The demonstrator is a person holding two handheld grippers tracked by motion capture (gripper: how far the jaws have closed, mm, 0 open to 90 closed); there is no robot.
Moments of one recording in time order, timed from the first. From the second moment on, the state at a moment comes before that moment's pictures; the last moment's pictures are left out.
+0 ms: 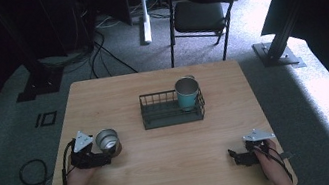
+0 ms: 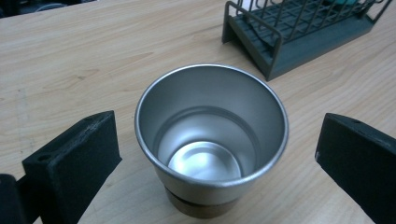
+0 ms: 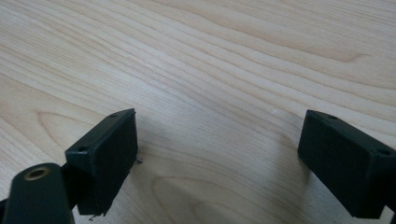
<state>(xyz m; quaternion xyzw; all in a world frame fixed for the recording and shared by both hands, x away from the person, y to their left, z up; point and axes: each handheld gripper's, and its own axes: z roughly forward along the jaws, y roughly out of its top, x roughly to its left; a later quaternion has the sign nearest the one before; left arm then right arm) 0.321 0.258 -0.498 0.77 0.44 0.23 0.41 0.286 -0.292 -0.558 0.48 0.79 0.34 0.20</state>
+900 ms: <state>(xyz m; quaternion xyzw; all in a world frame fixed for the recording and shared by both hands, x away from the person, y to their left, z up) 0.337 0.246 -0.511 0.76 0.45 0.24 0.39 0.286 -0.292 -0.558 0.48 0.79 0.34 0.20</state>
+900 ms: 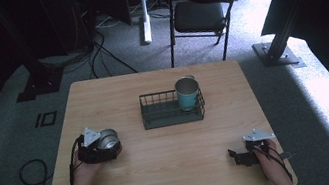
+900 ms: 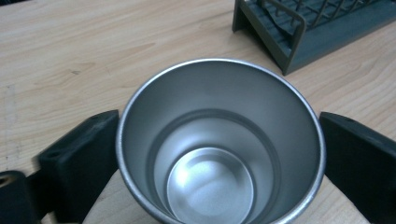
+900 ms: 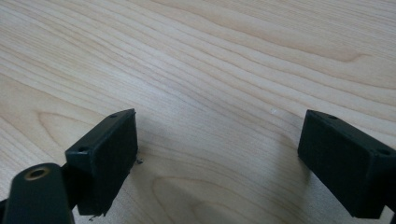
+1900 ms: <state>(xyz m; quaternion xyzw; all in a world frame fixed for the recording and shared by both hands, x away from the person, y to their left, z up) 0.343 0.239 -0.472 0.76 0.44 0.23 0.41 0.286 -0.292 -0.558 0.48 0.79 0.34 0.20</state>
